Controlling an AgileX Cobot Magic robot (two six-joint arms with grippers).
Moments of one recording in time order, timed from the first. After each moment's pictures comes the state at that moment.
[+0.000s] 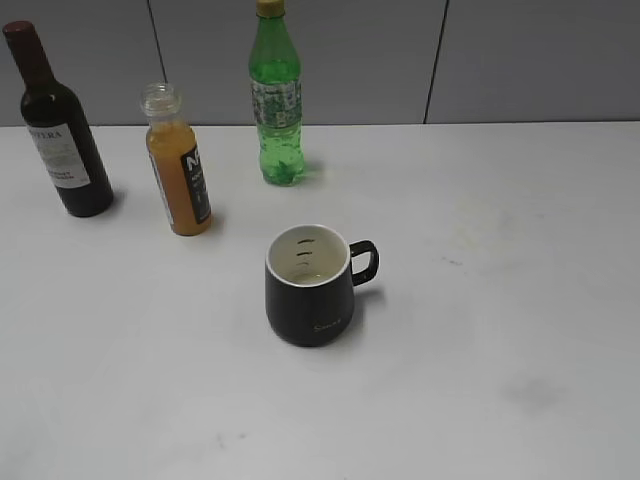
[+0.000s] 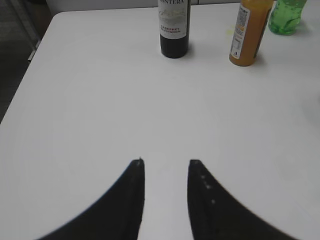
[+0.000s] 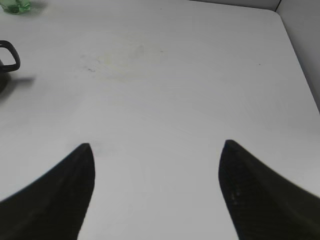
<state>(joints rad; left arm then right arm) -0.05 -0.01 -0.49 -0.02 1.08 0.16 0.12 0.00 -0.41 0.01 0.94 -0.02</state>
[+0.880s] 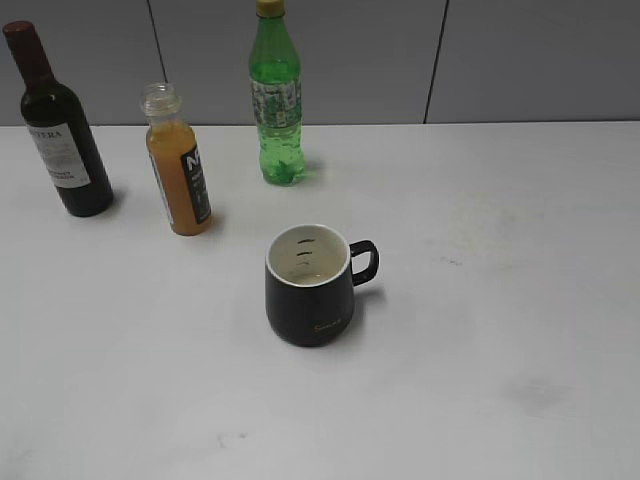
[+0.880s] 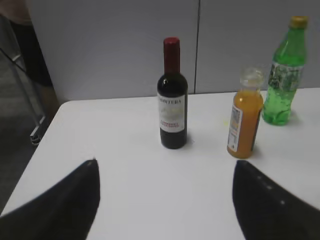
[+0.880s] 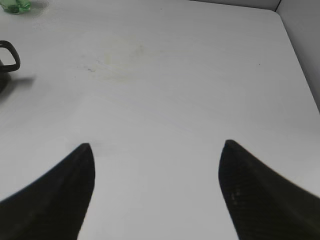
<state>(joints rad) -0.05 0.11 -0.50 -0.02 0.72 0.15 0.12 0.00 -0.41 0.01 0.94 -0.02</state>
